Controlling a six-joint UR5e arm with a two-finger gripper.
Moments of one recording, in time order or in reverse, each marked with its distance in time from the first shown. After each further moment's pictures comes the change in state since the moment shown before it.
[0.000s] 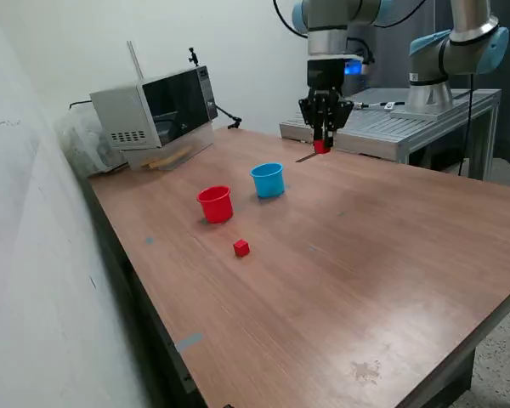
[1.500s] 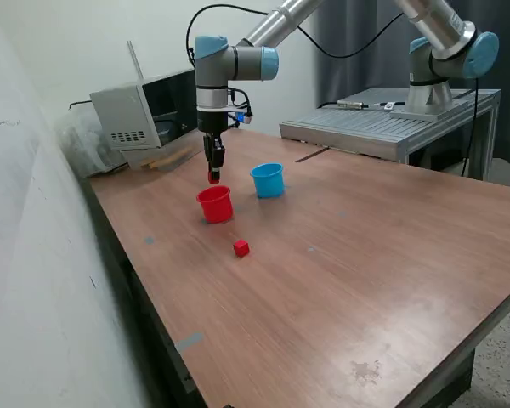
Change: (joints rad) arm -0.299 0.391 -0.430 0.000 -0.008 -0.012
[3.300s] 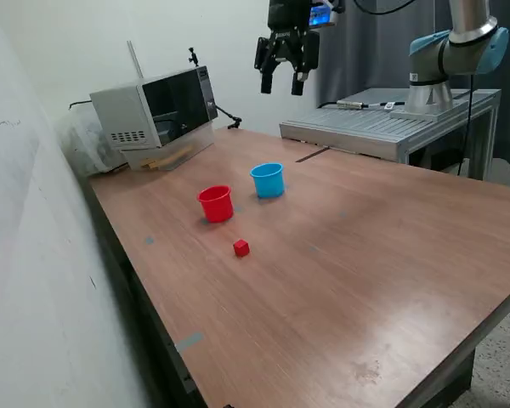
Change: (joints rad) arm 0.301 -0.343 0.121 0.109 0.010 0.000
